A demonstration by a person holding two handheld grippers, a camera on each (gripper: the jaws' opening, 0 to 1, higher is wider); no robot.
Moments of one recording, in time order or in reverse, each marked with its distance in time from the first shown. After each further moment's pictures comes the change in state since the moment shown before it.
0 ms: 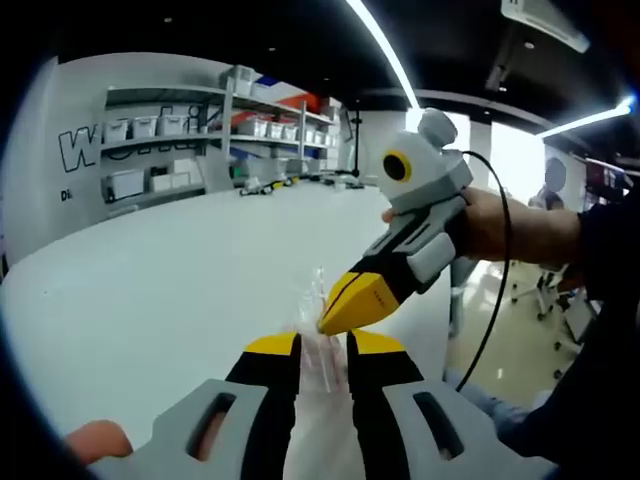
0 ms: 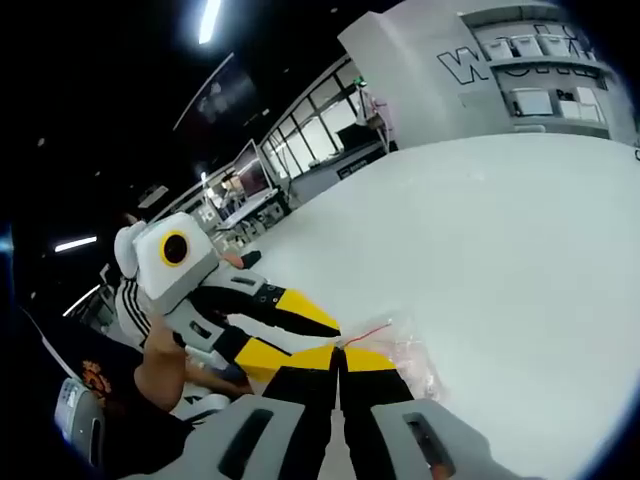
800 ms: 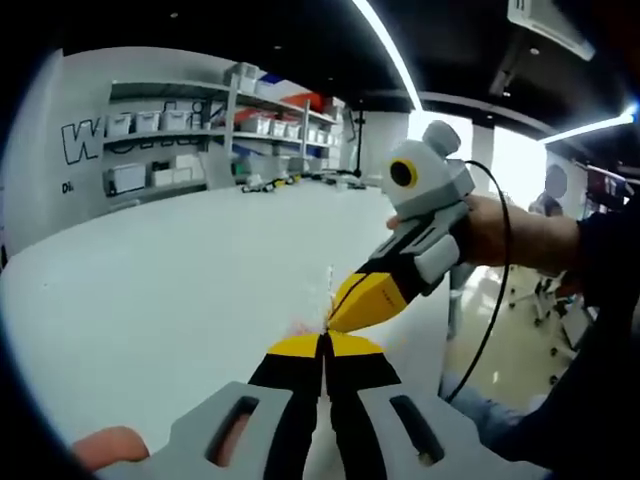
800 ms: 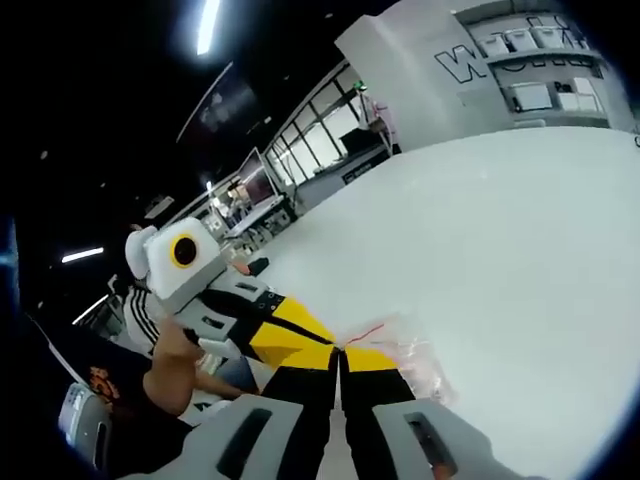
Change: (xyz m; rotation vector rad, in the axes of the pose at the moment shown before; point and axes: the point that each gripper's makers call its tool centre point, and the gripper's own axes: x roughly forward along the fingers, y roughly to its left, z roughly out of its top) left arm -0.005 0.005 0.000 -0.030 0.001 -0.001; right arm 0.002 0.004 -0.003 0.027 -0.025 0.037
